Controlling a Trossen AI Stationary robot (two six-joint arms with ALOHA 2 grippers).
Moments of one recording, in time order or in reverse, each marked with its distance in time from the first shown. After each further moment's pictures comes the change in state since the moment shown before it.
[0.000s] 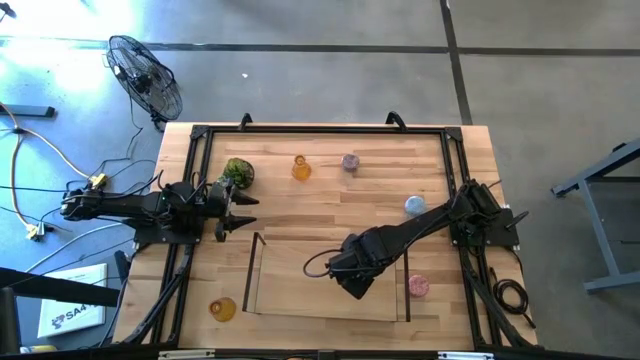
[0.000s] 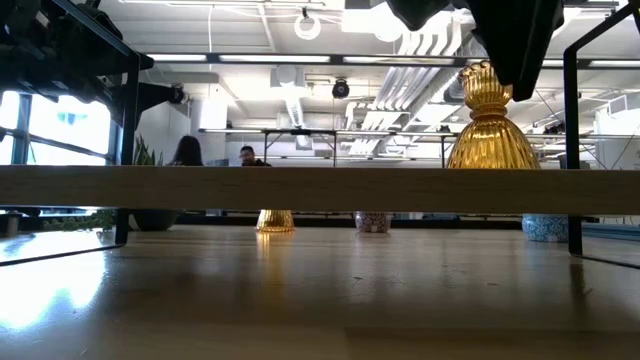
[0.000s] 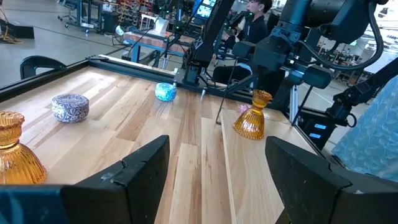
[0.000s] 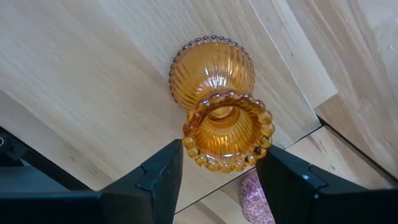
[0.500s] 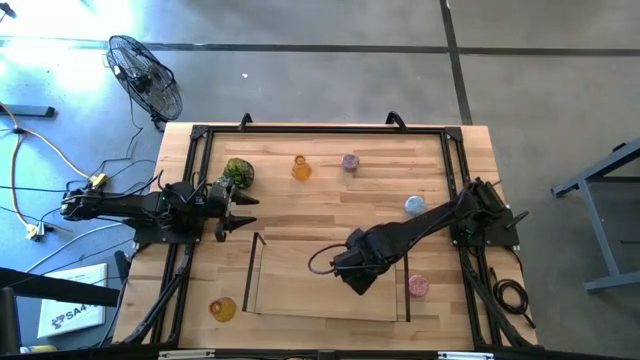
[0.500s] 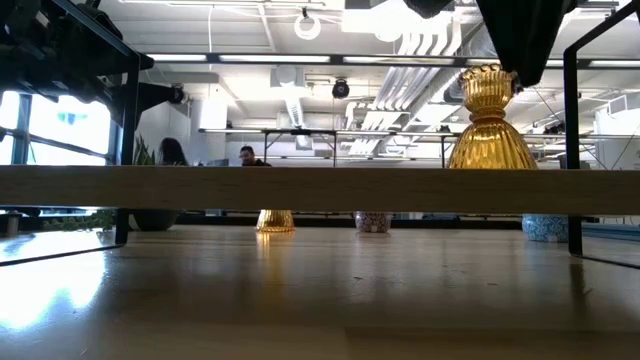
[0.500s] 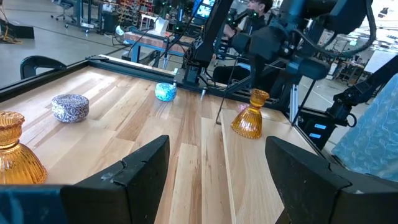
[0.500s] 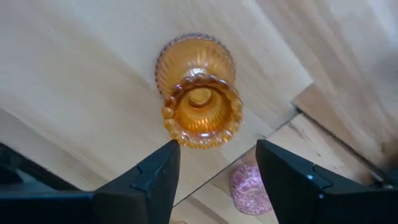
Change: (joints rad) left arm 0.000 0.000 0.000 0.000 0.000 0.000; right arm 0.004 -0.043 0.000 -0.063 0.044 0.081
